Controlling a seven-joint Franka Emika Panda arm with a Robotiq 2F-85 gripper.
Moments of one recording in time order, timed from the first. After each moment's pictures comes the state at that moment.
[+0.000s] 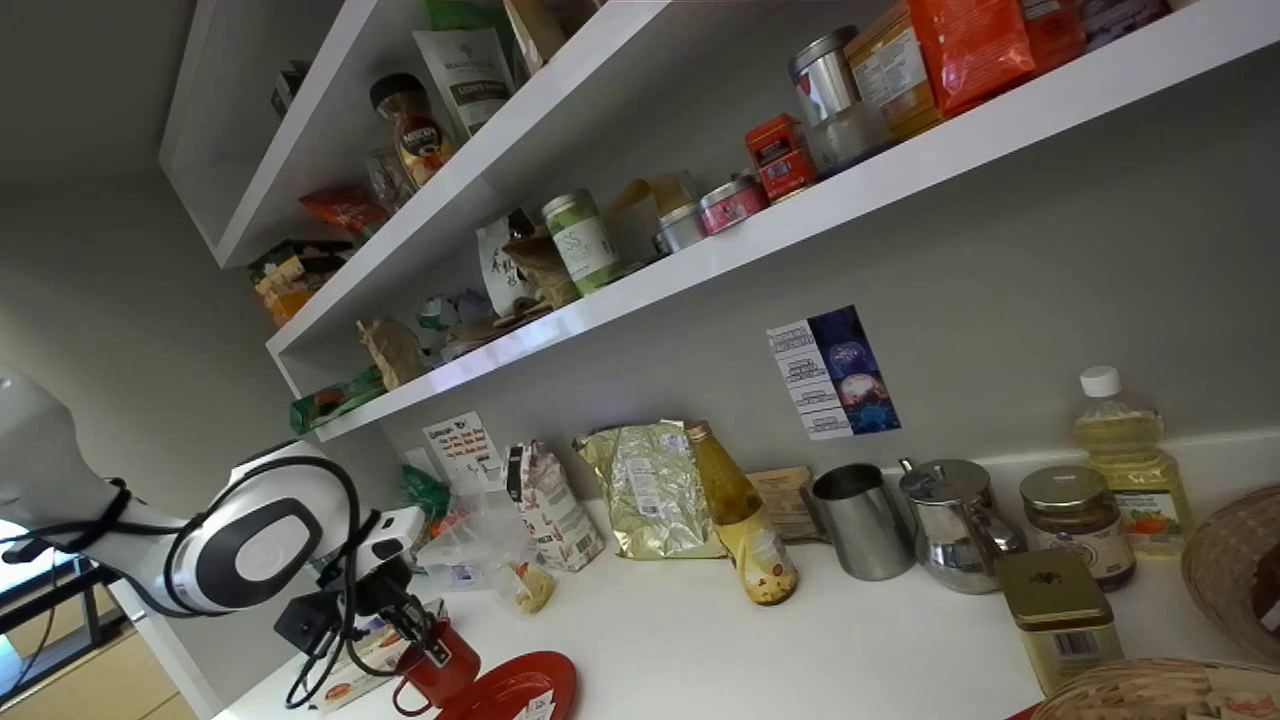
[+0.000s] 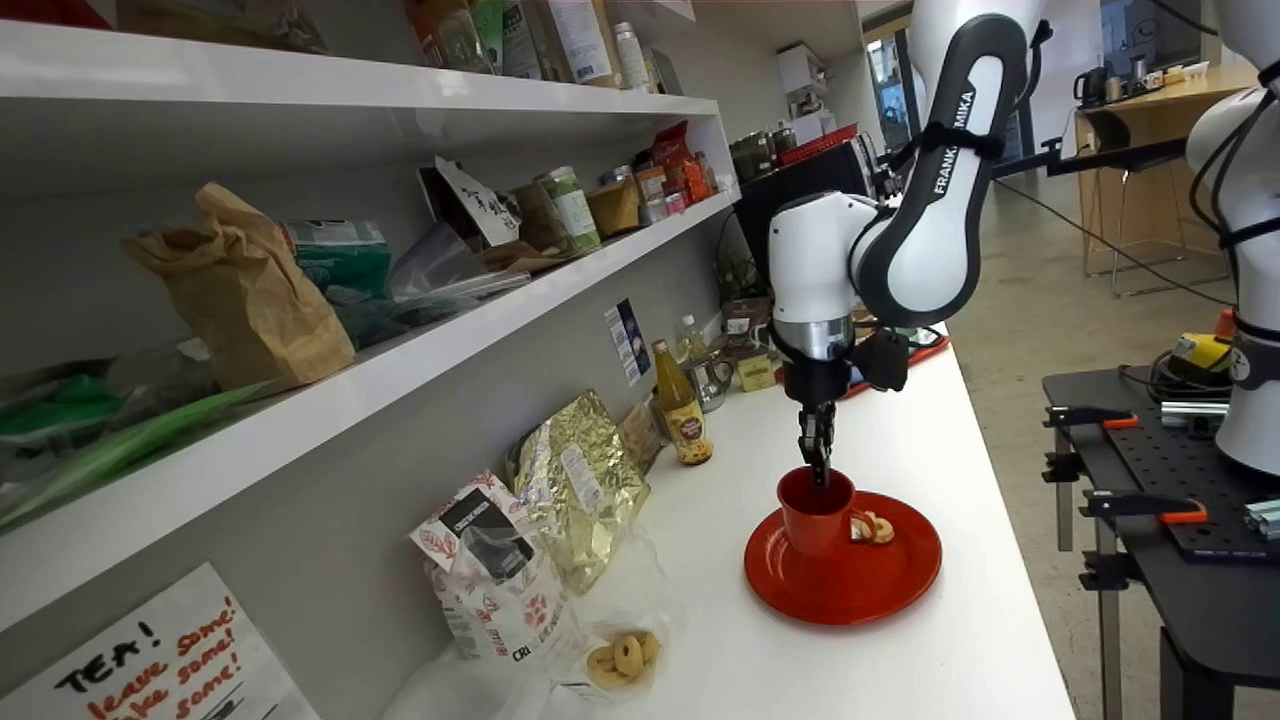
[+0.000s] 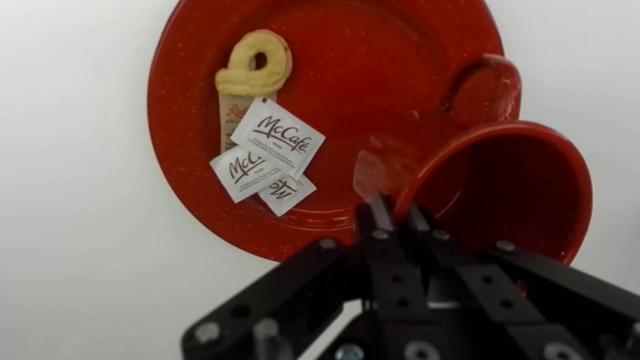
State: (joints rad) arm 0.20 0.16 0.07 -2.49 0.03 2.83 0.25
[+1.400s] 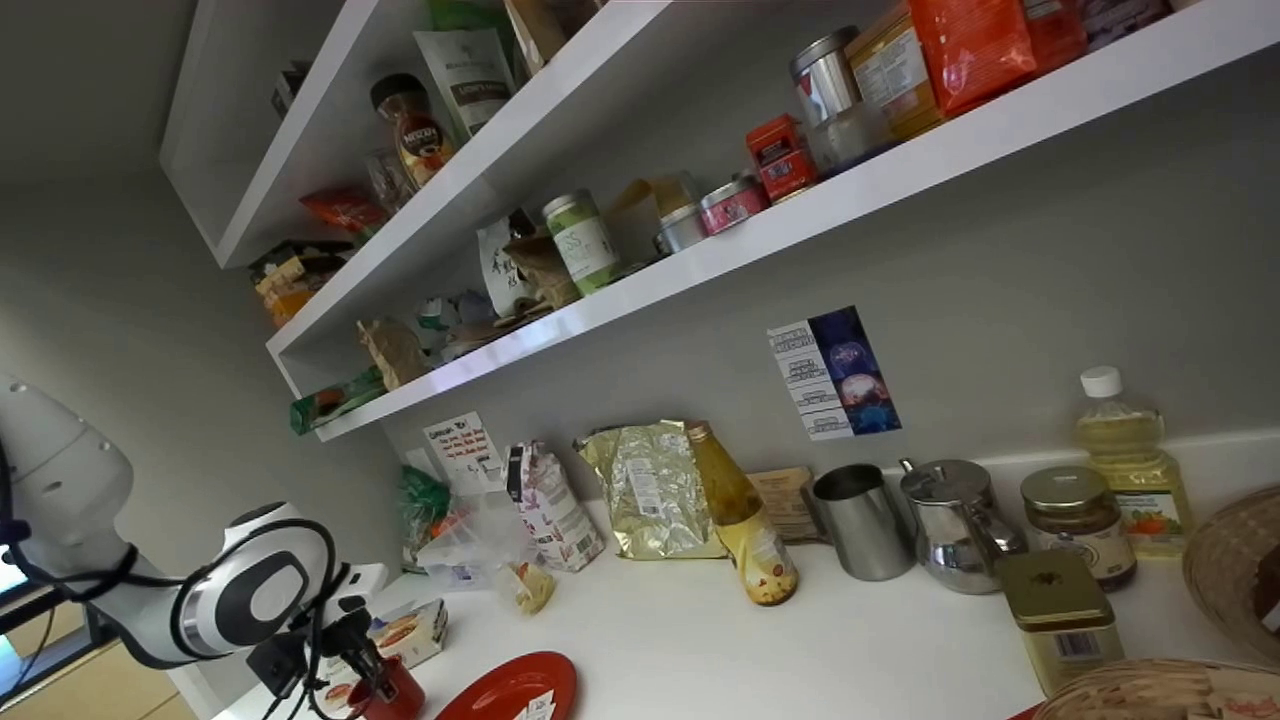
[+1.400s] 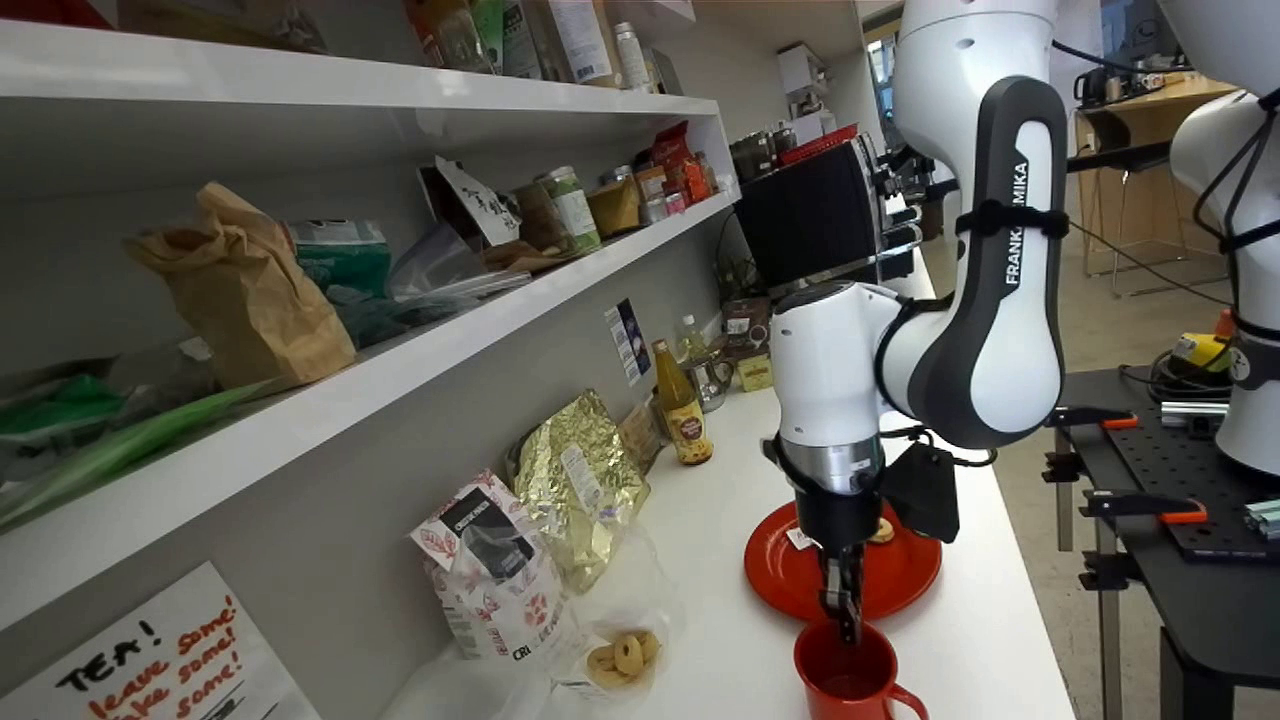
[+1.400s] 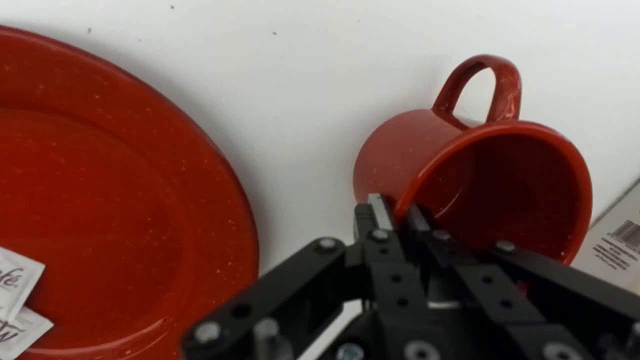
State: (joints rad) arm 0.41 0.43 0.16 -2.31 0.05 2.91 0.53
